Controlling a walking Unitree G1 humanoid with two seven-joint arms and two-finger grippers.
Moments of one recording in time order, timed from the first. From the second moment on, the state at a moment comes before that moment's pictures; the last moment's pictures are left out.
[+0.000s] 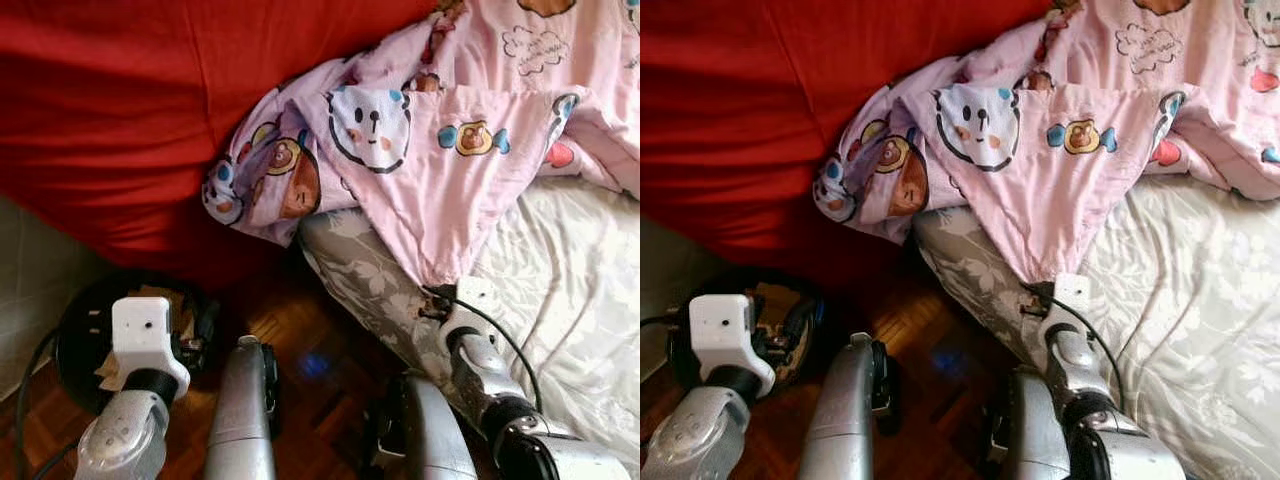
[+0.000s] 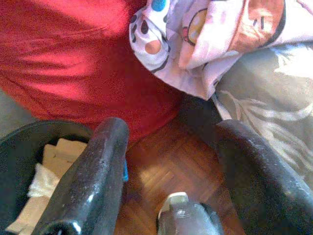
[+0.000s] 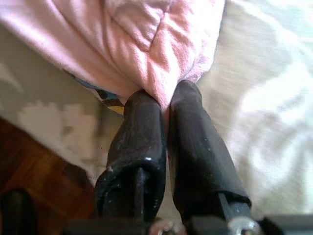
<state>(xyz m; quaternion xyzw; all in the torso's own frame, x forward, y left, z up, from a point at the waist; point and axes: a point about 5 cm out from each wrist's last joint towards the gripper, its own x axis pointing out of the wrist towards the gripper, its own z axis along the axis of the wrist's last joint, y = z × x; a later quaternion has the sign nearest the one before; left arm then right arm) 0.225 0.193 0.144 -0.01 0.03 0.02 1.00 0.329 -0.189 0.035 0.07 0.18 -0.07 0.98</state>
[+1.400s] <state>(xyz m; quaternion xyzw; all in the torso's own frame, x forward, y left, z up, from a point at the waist) 0.234 0.203 -0.043 0.01 0.32 0.01 0.95 0.219 -0.187 -0.059 0.10 0.32 -0.10 0.94</state>
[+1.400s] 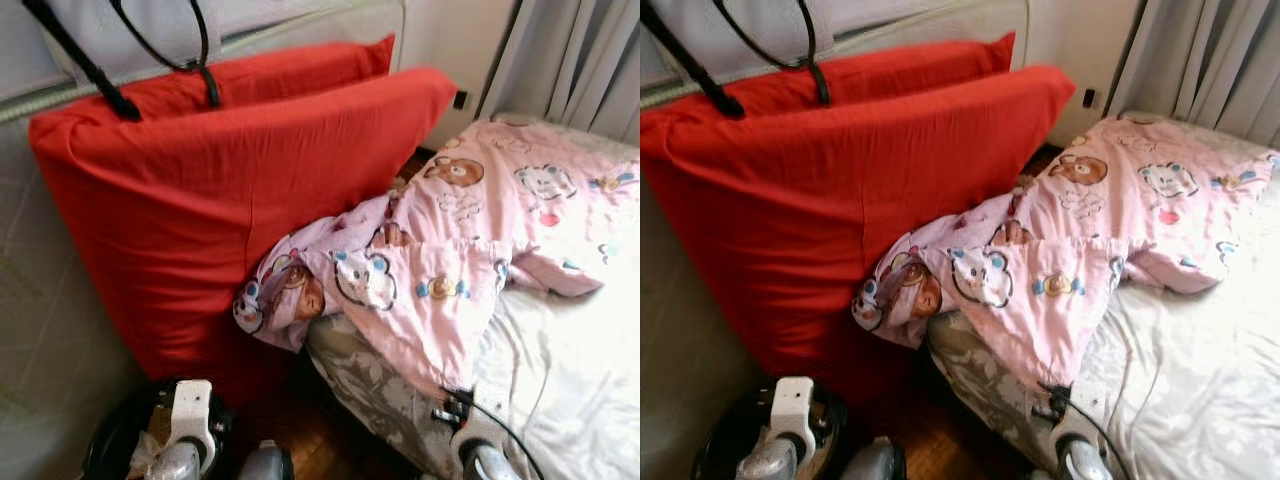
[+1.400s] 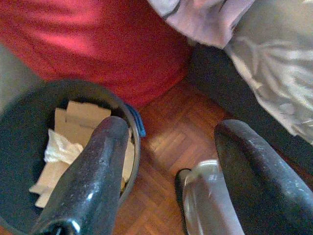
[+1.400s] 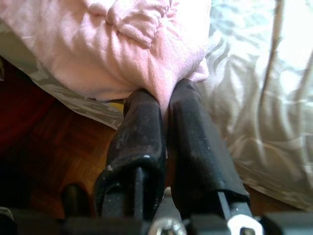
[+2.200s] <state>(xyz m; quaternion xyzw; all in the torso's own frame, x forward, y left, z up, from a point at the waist) 0.201 0.203 -0.070 0.03 0.40 0.03 0.91 0.170 -0.197 -0.086 0.08 0.41 -0.13 0.90</state>
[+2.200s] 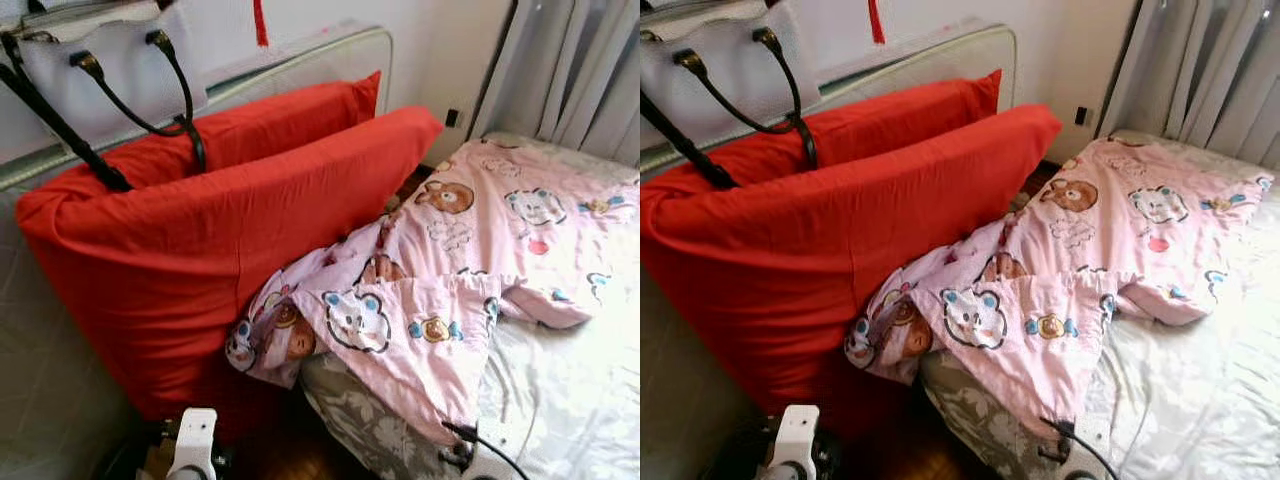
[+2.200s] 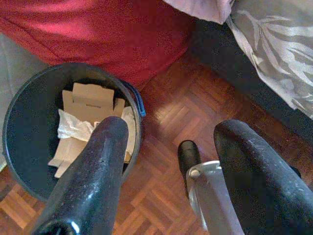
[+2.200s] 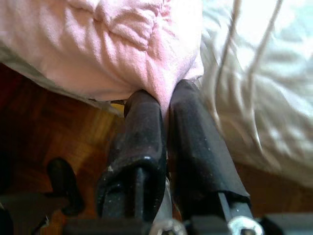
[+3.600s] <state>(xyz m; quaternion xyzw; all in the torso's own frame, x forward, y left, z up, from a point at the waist) 0.196 0.207 -0.072 0.02 0.41 0.04 0.91 0.151 -0.198 -0.094 0.08 0.44 -0.14 0.89</state>
